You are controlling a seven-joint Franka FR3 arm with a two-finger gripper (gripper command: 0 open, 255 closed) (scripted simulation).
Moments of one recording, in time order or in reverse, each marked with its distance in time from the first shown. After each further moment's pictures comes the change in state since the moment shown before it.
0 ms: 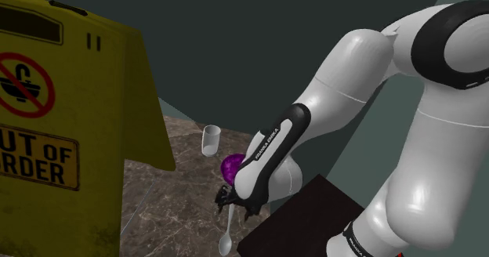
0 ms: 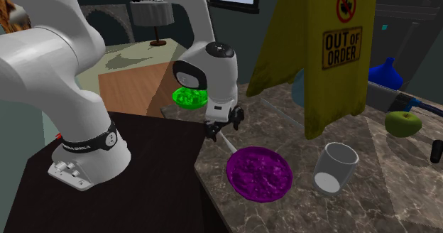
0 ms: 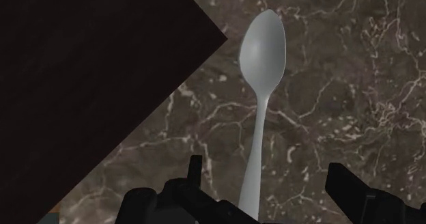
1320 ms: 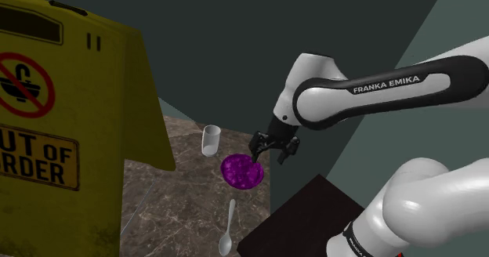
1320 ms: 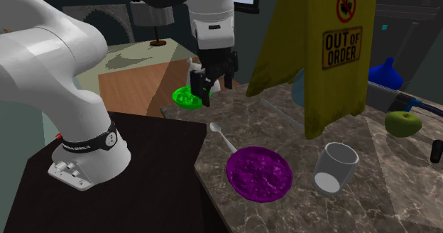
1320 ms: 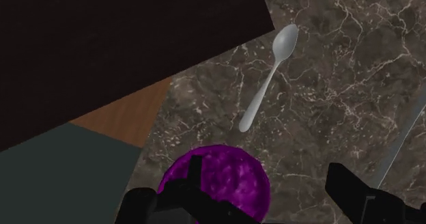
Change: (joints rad) arm -0.093 -0.875 -0.215 -0.080 -0.414 -0.835 -0.122
